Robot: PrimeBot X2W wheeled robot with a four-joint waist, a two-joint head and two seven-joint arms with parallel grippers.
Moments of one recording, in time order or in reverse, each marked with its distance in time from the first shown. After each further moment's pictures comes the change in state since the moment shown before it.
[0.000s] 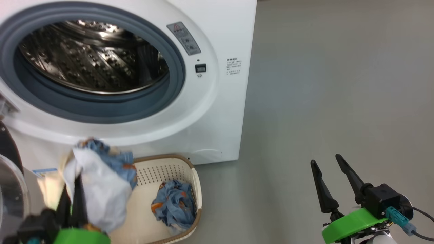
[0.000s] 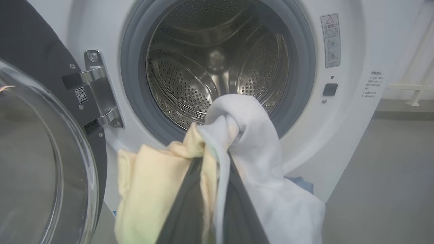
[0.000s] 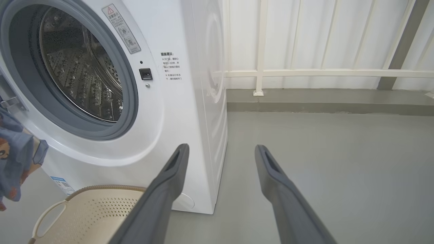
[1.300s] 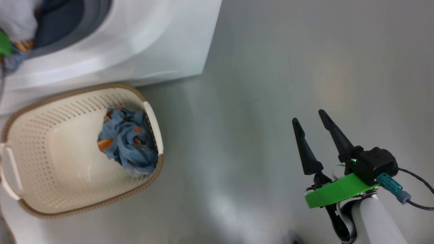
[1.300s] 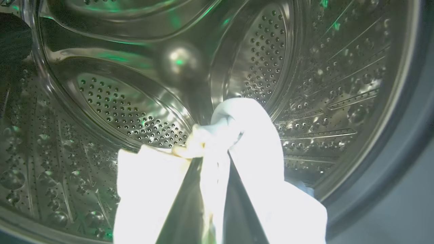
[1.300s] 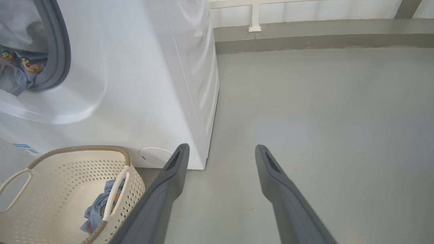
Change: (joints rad) left arm -1.083 0.218 -0.032 0.615 0.035 -0.114 0.018; right arm -0.175 0.011 0.076 -0.048 0.026 0.000 0.000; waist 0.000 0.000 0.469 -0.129
